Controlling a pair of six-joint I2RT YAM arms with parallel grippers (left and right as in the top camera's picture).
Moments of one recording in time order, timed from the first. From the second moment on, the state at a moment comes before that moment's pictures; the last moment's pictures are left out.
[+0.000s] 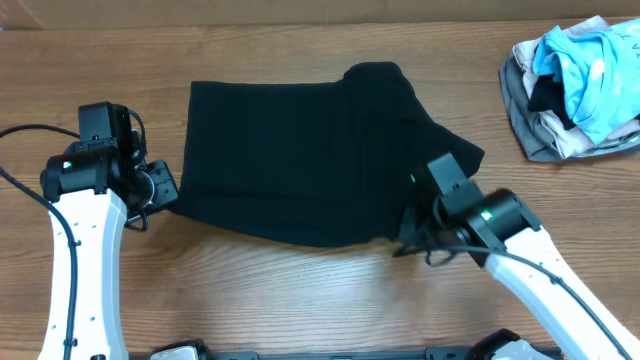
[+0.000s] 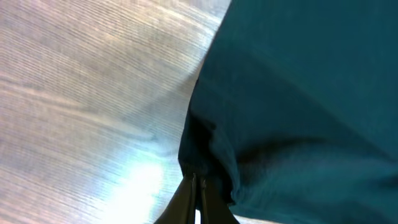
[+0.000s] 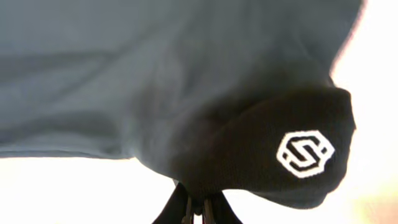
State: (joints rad) left arm 0.18 1.39 1.25 -1.17 -0.03 -0.26; right arm 0.50 1.26 1.05 -1.04 -0.08 0.72
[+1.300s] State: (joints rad) left arm 0.18 1.44 1.25 -1.05 -0.06 -0.28; right arm 0.24 1.53 1.43 -1.13 -0.06 0.44
